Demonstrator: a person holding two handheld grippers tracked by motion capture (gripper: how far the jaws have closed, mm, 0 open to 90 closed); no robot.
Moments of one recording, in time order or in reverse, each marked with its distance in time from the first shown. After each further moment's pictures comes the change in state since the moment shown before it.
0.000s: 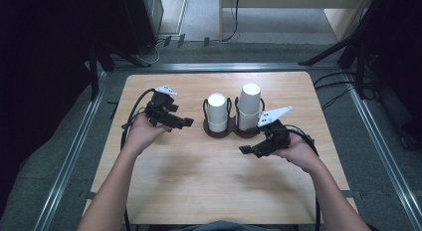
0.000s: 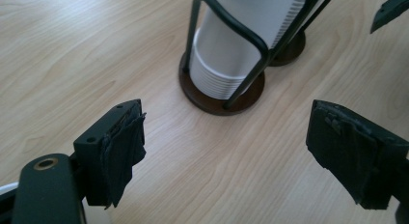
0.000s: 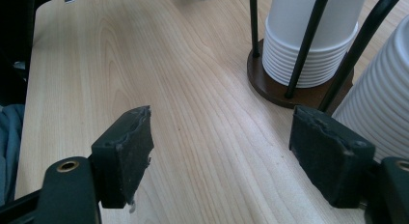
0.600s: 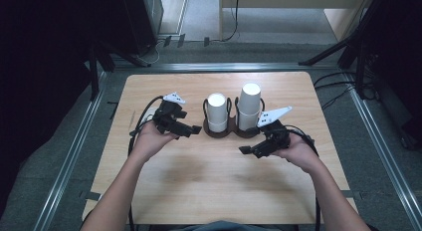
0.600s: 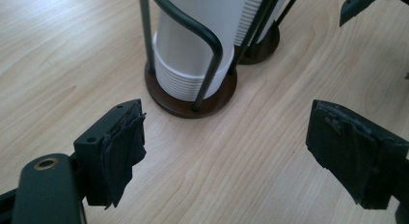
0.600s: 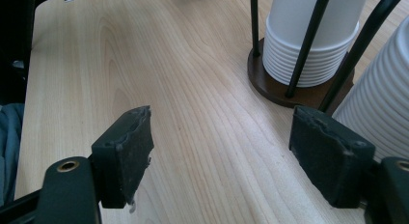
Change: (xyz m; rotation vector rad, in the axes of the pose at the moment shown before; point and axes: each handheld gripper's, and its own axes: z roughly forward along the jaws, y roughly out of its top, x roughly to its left) left arm -0.023 -0.008 0.015 -0.013 -0.040 0.031; right arm 0.001 0.000 0.000 0.006 -0.001 0.001
